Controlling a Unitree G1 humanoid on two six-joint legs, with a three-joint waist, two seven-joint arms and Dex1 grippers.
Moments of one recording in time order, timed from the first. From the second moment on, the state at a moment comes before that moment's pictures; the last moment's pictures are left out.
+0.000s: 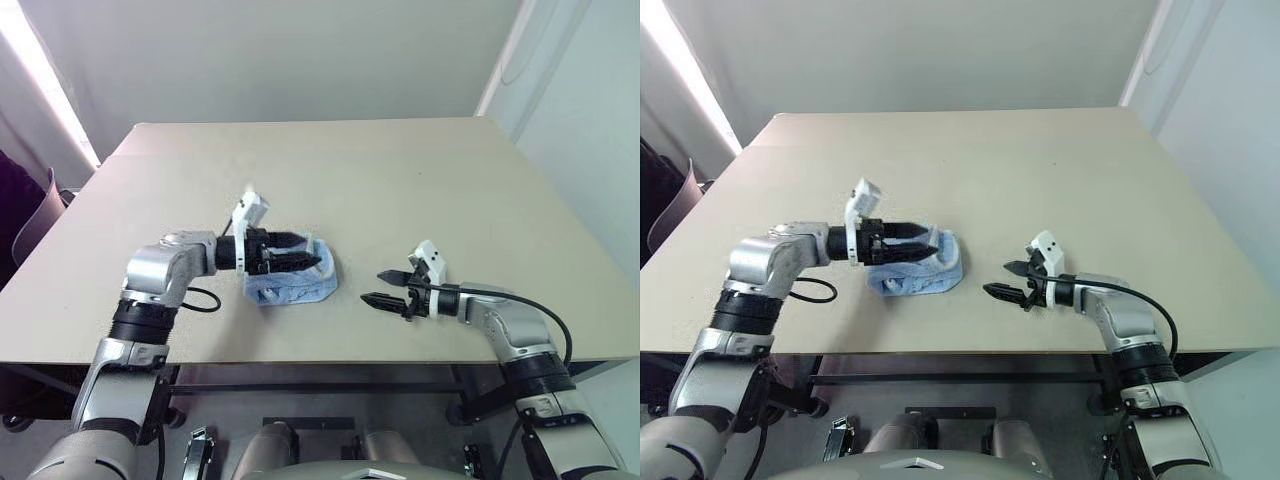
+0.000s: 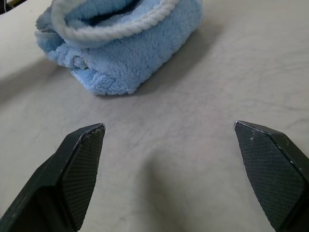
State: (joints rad) left arm -0.63 0.48 -0.01 0.12 -0.52 0.77 -1.14; right arm -0.36 -0.47 0.08 0.23 0.35 0.55 0.98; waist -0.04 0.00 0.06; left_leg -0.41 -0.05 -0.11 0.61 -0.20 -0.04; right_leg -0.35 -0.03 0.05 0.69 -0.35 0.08
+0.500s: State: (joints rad) left arm -0.57 0.31 0.00 0.70 -0.28 0.03 -1.07; right arm -0.38 -0.44 0.07 0.25 0.36 0.55 0.97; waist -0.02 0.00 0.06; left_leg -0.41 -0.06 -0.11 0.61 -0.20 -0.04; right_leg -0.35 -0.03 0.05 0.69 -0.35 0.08
